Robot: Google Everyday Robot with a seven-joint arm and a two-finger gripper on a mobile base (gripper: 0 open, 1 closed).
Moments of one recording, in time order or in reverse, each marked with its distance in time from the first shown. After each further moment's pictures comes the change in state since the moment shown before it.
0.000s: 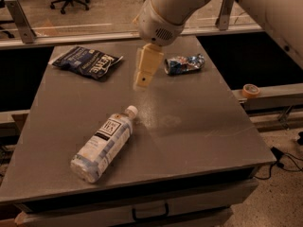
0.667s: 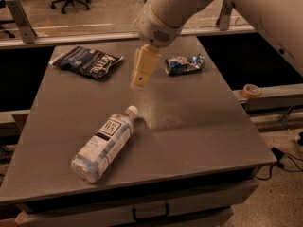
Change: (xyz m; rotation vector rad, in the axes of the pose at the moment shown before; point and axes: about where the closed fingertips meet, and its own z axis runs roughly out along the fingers) arm 0.003 -0.010 0.010 0.028 -0.012 0.034
